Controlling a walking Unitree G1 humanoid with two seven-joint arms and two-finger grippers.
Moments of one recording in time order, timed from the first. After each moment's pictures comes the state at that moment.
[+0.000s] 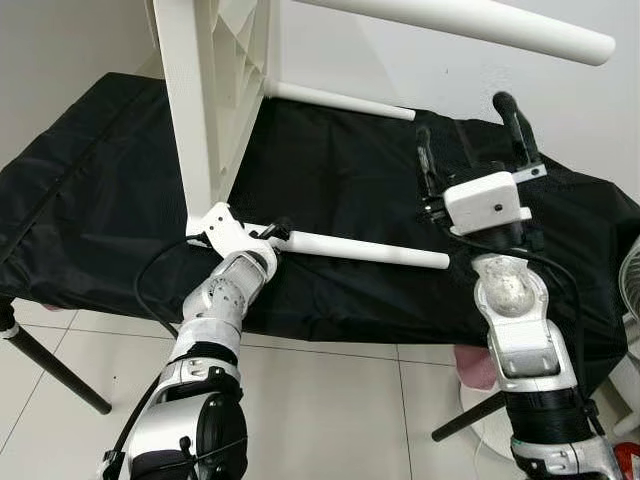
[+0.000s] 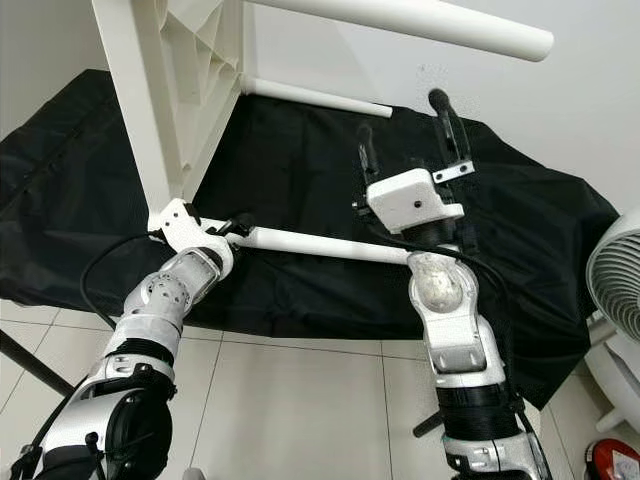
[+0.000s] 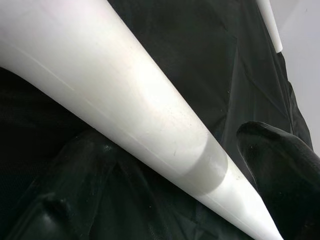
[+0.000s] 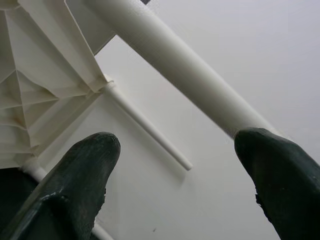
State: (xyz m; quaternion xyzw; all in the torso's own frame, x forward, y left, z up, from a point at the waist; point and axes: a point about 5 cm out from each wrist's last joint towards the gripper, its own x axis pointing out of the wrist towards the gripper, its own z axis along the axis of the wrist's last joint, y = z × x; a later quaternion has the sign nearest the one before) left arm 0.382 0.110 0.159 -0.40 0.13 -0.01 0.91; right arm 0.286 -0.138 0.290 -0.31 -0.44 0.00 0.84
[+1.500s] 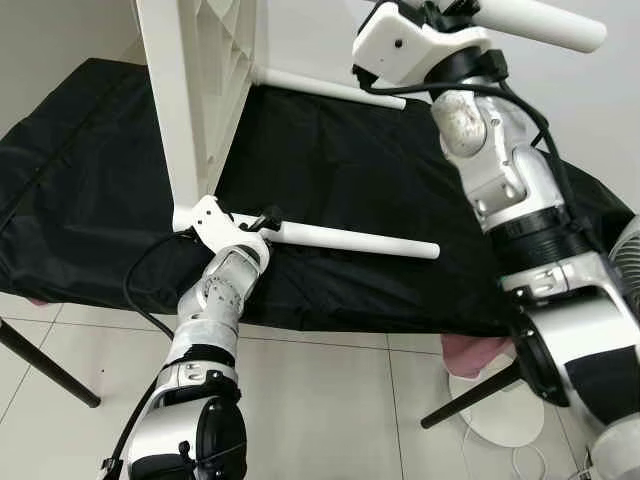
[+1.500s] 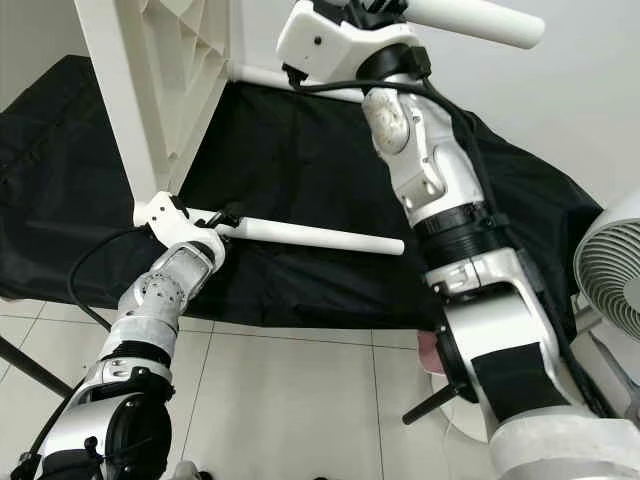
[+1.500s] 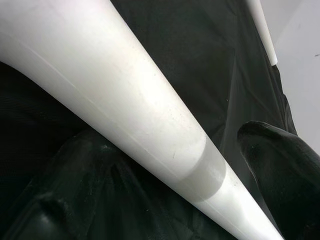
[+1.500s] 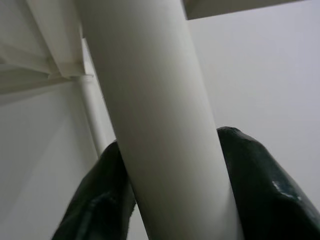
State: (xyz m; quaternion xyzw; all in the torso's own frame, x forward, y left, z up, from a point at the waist) left arm 0.381 0.112 0.170 -0.41 0.09 -0.01 0.91; right arm 0.362 -0.087 0.394 -0.55 -0.44 -0.04 0.71
